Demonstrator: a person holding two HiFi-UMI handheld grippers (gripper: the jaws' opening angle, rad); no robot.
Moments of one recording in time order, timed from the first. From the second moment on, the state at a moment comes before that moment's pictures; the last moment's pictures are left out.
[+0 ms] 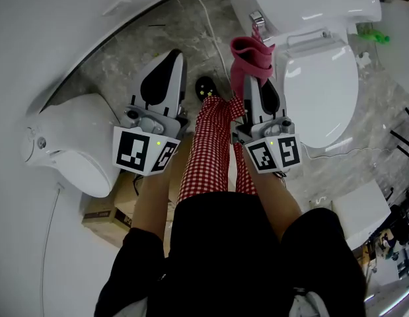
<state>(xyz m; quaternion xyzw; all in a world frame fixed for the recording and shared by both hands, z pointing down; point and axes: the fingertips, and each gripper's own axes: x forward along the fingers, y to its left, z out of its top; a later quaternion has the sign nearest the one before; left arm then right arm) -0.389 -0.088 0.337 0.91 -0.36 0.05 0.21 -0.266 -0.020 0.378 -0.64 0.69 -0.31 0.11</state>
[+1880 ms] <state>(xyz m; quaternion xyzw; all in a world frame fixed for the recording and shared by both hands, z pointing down) -0.442 -0.119 0.385 0.89 -0.37 0.08 0.25 -0.241 -0.150 0.551 -0.76 0.42 -0.46 0.20</state>
